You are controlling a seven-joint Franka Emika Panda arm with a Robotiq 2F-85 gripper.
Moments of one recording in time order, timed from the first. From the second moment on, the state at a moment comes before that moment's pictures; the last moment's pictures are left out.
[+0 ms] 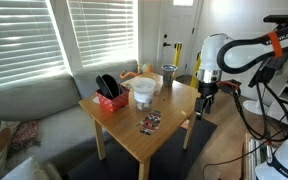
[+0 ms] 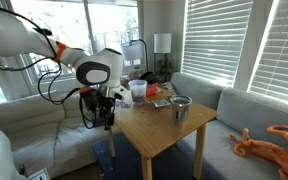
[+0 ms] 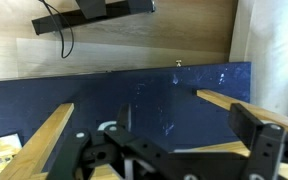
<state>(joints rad) 0.02 -0.44 -0.01 -2.57 0.21 1.99 0.14</state>
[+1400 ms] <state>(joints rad) -0.09 -0.57 0.07 -2.48 0.14 2.38 0.38</state>
